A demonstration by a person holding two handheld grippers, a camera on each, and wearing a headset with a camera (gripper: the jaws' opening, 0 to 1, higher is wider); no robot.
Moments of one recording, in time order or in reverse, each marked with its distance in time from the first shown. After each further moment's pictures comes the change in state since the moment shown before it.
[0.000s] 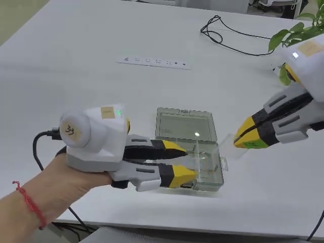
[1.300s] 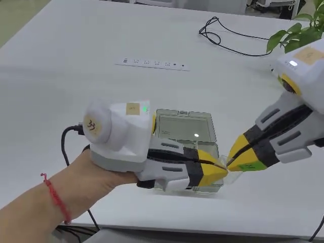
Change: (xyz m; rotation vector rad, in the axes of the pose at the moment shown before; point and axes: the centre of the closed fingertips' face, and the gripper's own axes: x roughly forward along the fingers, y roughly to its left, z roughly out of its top) left arm 0.033 -0.051 0.040 0.033 -0.089 -0.225; right arm 0.005 0.058 0.025 -0.031 -0.053 0.166
